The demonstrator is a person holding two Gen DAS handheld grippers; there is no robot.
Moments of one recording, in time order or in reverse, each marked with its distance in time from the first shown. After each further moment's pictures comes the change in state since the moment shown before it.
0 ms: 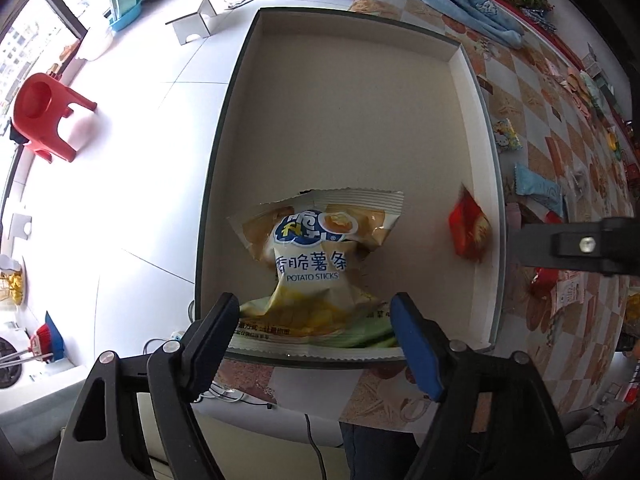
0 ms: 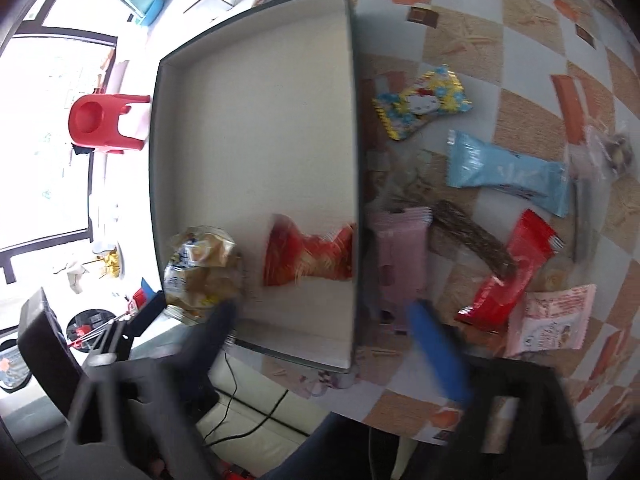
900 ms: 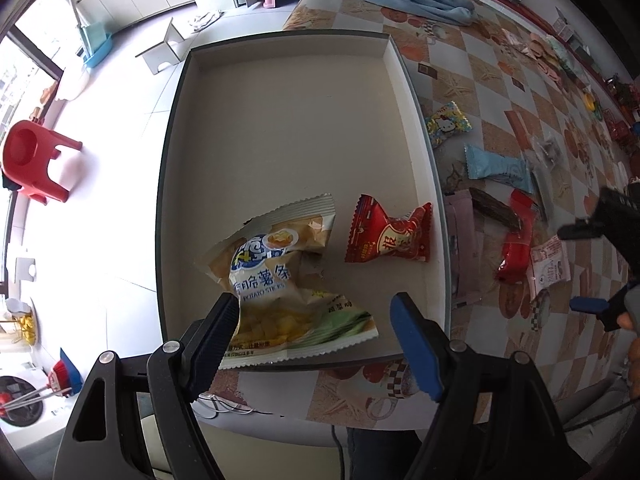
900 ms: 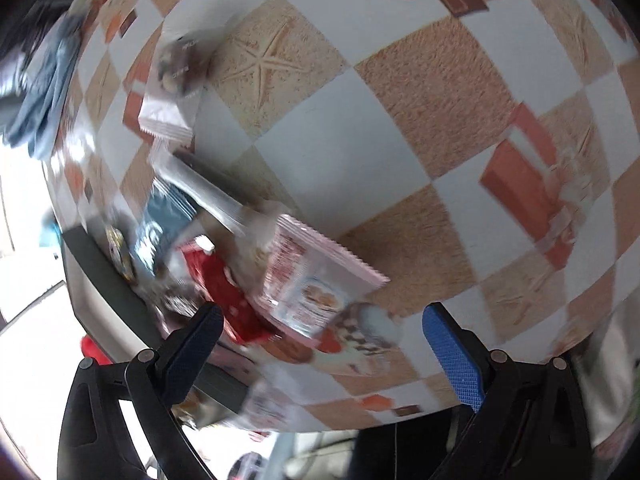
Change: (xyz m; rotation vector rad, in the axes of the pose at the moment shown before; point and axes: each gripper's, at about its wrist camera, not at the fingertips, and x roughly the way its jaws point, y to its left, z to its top) left arm -0.016 -0.046 0.006 0.140 -0.023 0.014; right arm 0.001 -0.215 -0.052 0.903 -0.068 0.114
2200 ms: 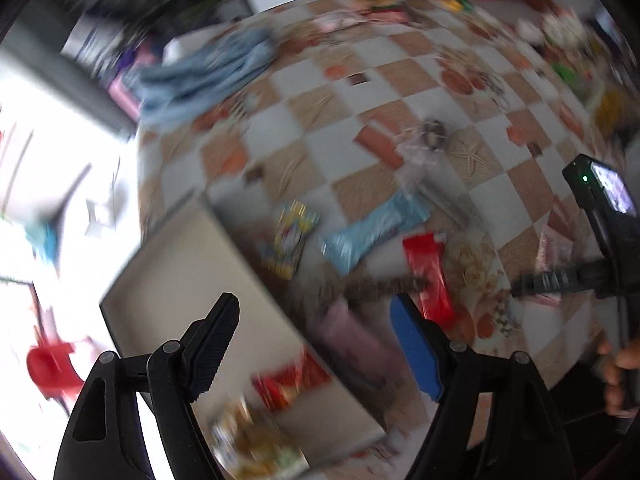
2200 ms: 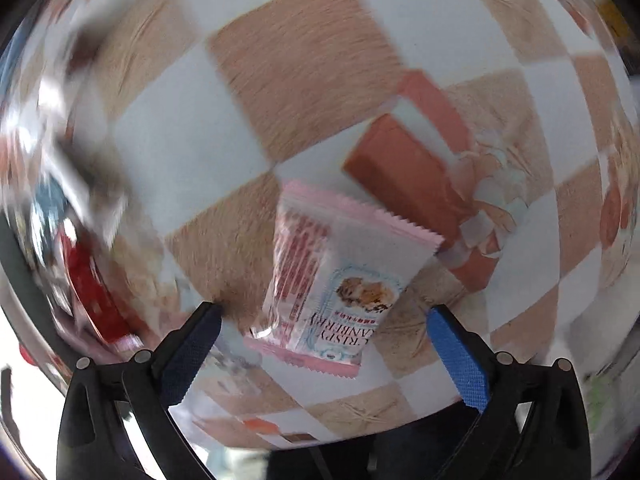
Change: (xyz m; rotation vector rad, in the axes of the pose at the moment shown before) left arm -0.019 -0.158 0.073 0.685 -0.141 0.044; right arm 0.054 -0.002 -0.008 -0.145 -0.021 -0.283
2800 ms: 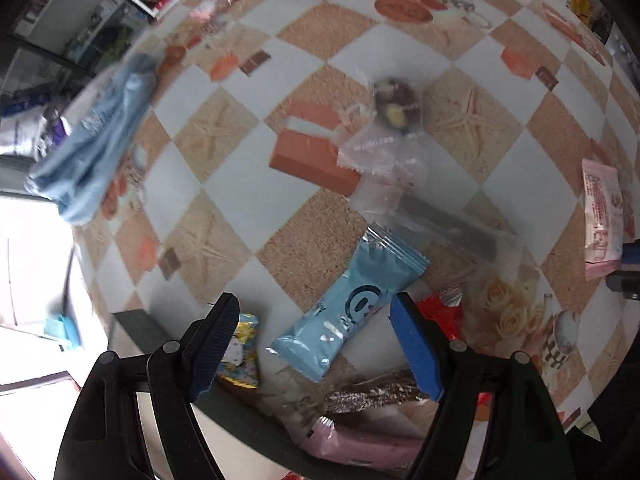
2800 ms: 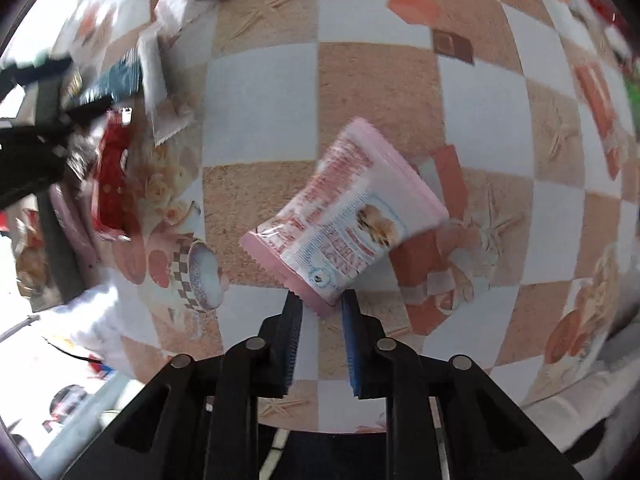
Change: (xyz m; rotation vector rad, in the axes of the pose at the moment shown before) left arm 0.091 -0.050 0.054 0.283 0.109 0.005; right arm -0.021 -0.033 -0.014 -0.423 -0.108 -0.002
